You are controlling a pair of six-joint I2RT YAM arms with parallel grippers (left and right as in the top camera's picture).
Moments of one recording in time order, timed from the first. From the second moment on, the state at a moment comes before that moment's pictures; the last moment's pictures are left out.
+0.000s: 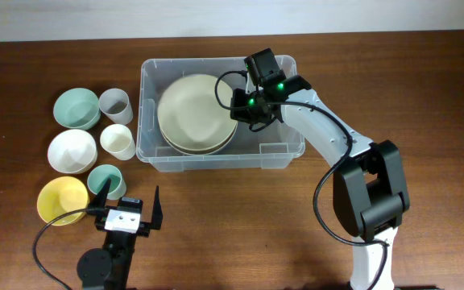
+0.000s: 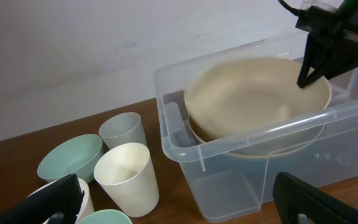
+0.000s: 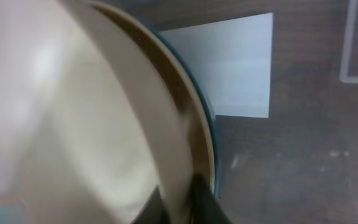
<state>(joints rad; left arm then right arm) 0.05 0.01 0.01 -0.06 0.16 0.23 0.42 2.13 1.71 -0.64 -0.32 0.57</state>
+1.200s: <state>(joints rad) 0.05 0.01 0.01 -0.06 0.16 0.23 0.42 2.13 1.71 -0.65 -0.38 0.58</state>
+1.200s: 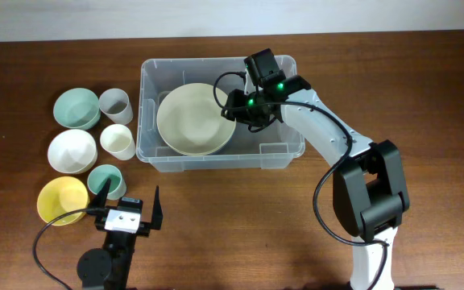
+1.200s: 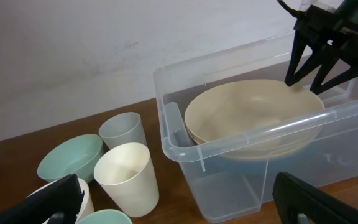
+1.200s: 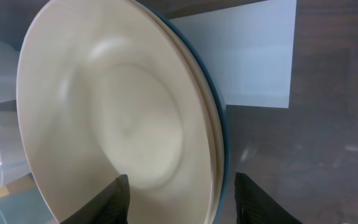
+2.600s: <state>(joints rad) 0.05 0.01 0.01 -0.06 0.16 0.23 -0.42 1.94 2.08 -1.46 -0.08 0.38</state>
